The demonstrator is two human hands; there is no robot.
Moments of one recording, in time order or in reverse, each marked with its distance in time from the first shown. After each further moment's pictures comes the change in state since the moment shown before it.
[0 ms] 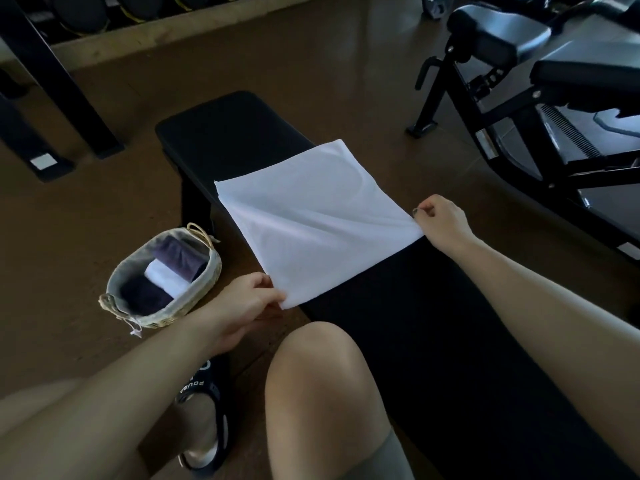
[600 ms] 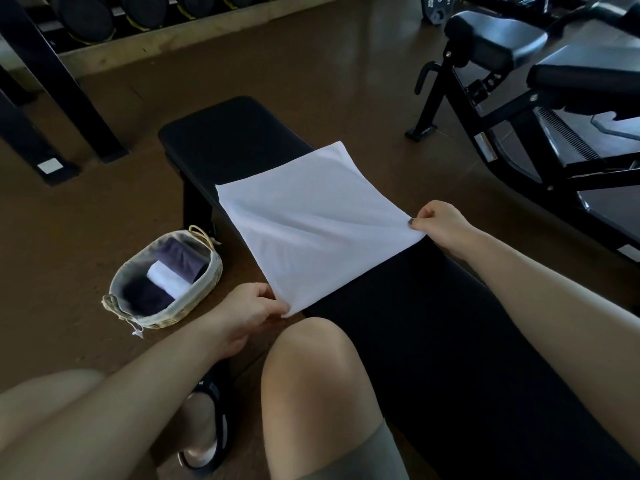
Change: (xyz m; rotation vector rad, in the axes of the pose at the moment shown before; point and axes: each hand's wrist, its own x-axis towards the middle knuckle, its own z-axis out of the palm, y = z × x) left_hand -0.001 -0.008 0.011 0.029 0.029 -0.031; right_hand 0.000 -0.001 -0.014 0.039 -0.193 0.086
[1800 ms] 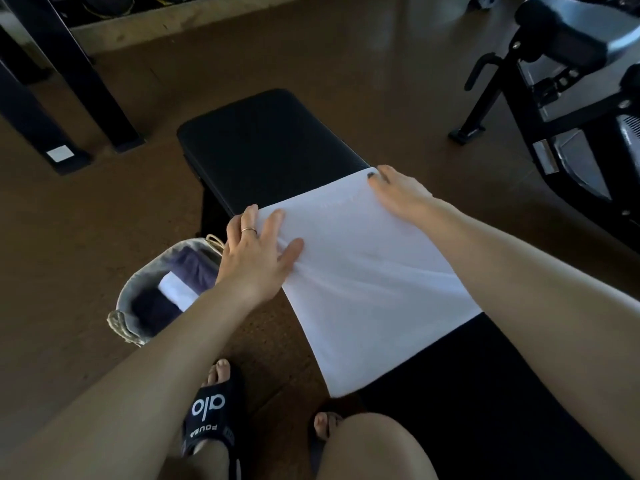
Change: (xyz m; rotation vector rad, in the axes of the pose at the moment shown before) left_hand 0.102 0.081 -0.068 0.888 0.439 0.464; right_hand 0.124 -0.150 0.092 -0.270 -0.099 -0.160
